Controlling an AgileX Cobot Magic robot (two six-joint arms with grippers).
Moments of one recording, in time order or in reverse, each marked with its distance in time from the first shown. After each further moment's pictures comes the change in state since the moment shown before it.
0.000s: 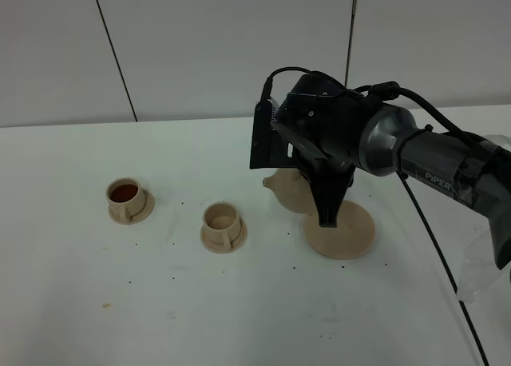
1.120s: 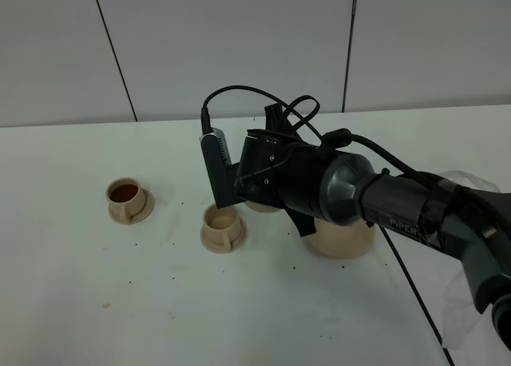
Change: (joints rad) left arm 0.000 0.000 0.000 0.000 0.000 0.000; right arm 0.141 0.001 0.101 -0.324 -0.171 0.048
